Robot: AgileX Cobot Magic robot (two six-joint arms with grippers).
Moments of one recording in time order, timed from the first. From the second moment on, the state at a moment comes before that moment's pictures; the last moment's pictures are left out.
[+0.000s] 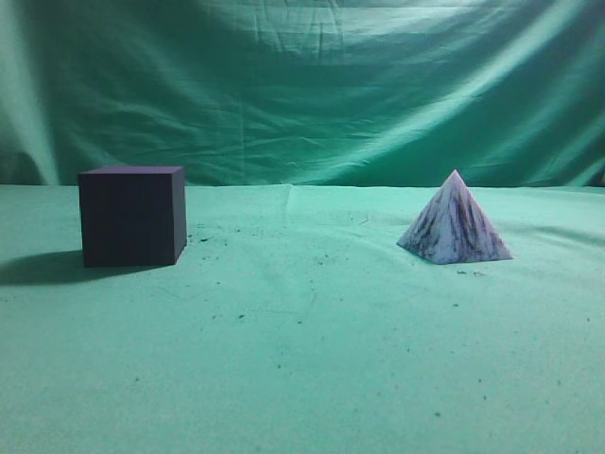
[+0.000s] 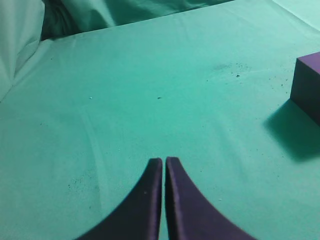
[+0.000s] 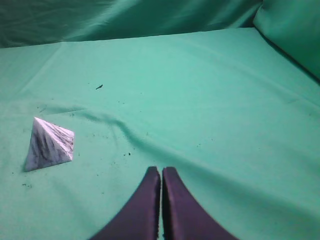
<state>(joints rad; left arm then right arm) -0.03 -0.02 0.02 0.11 0.35 0.07 0.10 -0.01 0.03 -0.03 0.37 0.10</state>
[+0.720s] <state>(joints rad) -0.03 -0.02 0.02 0.11 0.35 0.07 0.10 -0.01 0.03 -0.03 0.37 0.10</state>
